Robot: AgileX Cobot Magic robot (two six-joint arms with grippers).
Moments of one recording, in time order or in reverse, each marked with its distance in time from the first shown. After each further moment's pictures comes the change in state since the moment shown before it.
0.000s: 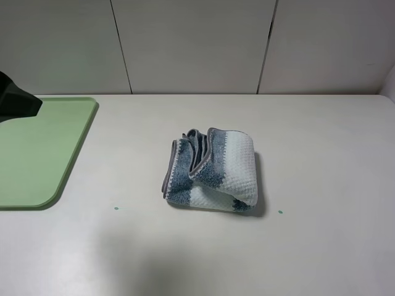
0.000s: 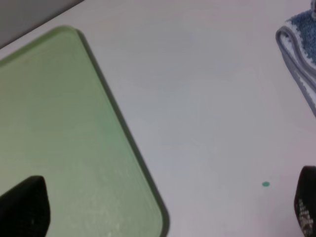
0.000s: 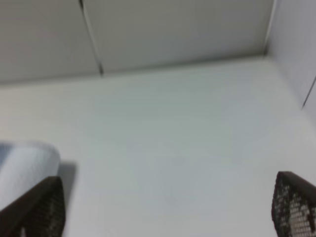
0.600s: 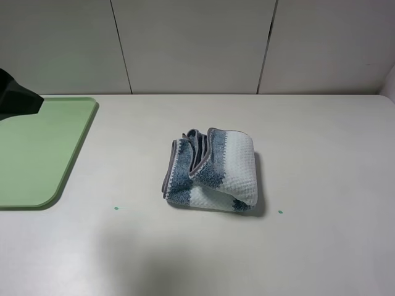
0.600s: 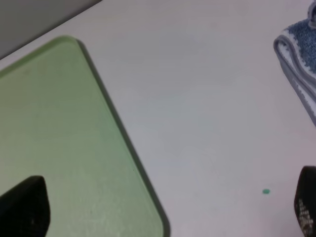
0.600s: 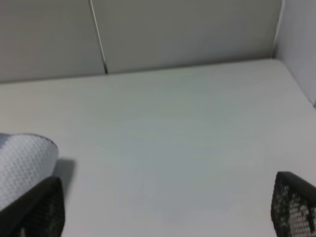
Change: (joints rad) left arm 0.000 0.000 0.000 0.000 -0.020 0.005; right arm 0.010 -0.313 0.281 0.013 -0.099 -0.007
